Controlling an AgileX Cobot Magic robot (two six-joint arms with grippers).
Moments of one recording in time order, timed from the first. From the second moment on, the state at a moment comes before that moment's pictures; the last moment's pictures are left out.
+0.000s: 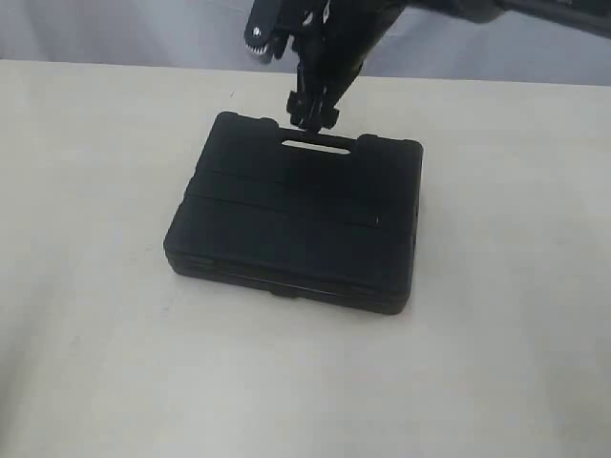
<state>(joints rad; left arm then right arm) -0.10 0.00 0.01 0.01 0.27 -0.18 0.40 2.11 -1.82 -0.04 0.77 -0.83</state>
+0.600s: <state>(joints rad) -0.10 0.00 0.01 0.01 0.27 -0.18 0.40 1.50 -1.62 0.08 1.21 -0.31</state>
